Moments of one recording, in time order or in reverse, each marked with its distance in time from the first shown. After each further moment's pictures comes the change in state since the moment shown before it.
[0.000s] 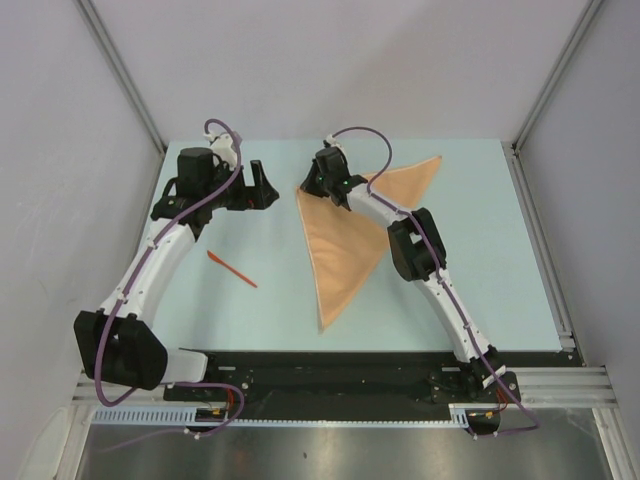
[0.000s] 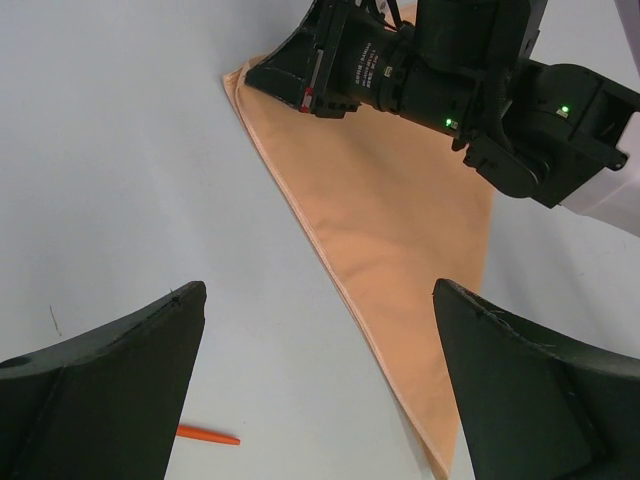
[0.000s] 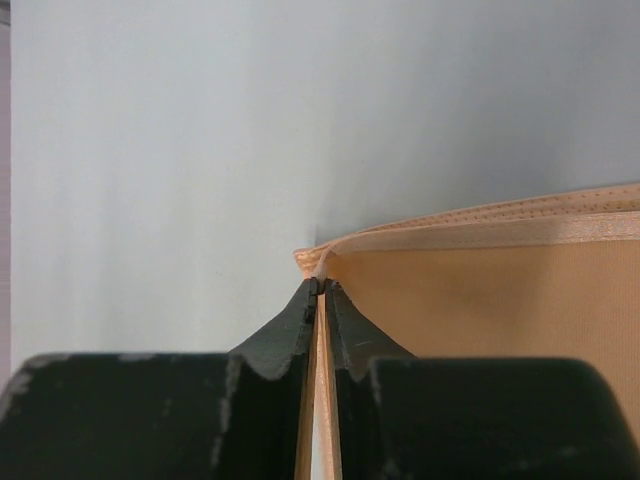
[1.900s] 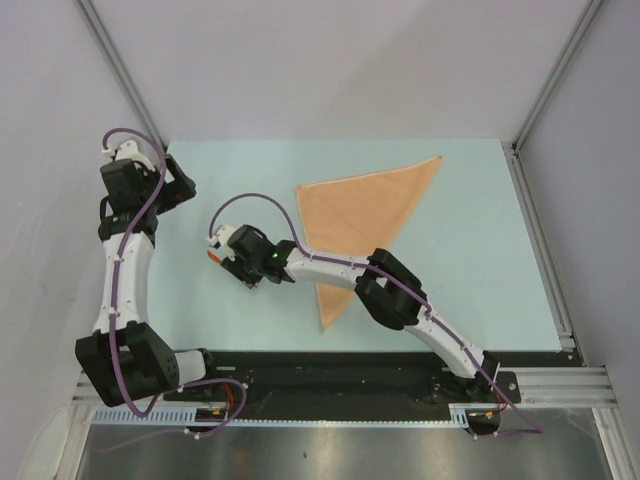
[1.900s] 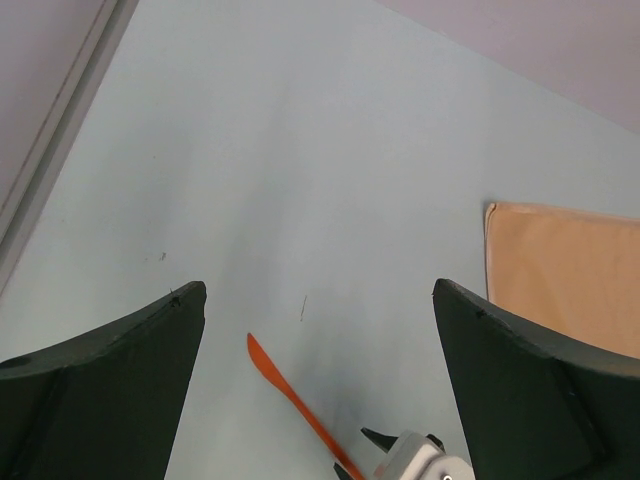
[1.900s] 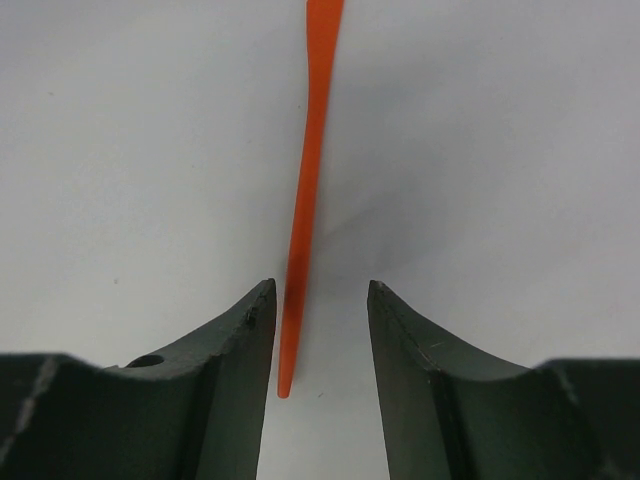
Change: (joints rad) left arm 0.444 -0.074 -0.077 0.077 -0.155 -0.043; right arm 0.518 -0.216 -0.269 -0.154 0.067 -0.755
